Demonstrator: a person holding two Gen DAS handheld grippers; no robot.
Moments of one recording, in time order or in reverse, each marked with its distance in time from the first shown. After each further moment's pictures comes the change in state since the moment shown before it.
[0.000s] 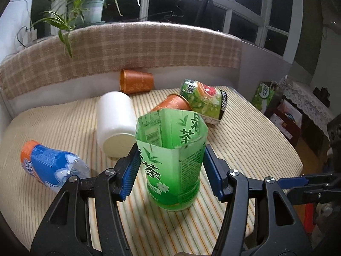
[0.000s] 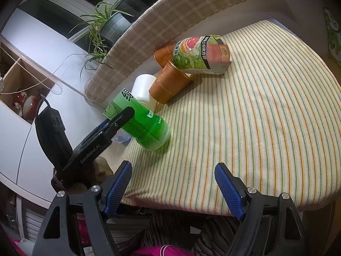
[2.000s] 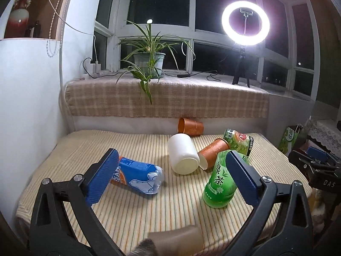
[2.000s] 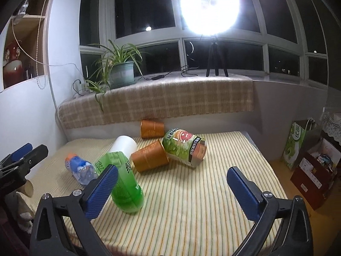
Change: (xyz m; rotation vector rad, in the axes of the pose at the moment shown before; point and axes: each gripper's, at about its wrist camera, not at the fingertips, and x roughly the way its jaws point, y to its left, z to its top) left arm -0.139 0.035 -0.027 -0.104 -0.346 0.279; right arm -0.035 0.100 -0.015 -0.397 -0.543 -0.449
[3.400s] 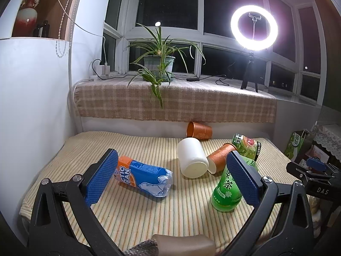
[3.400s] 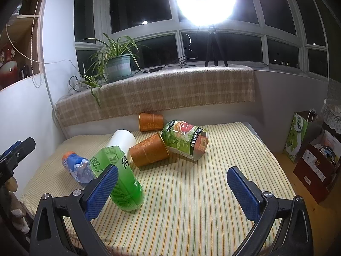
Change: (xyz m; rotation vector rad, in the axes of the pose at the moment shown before) left arm -0.007 0.010 -0.001 -0.020 -0.025 0.047; right arm 0.018 0.000 -0.006 0.027 0.051 -0.003
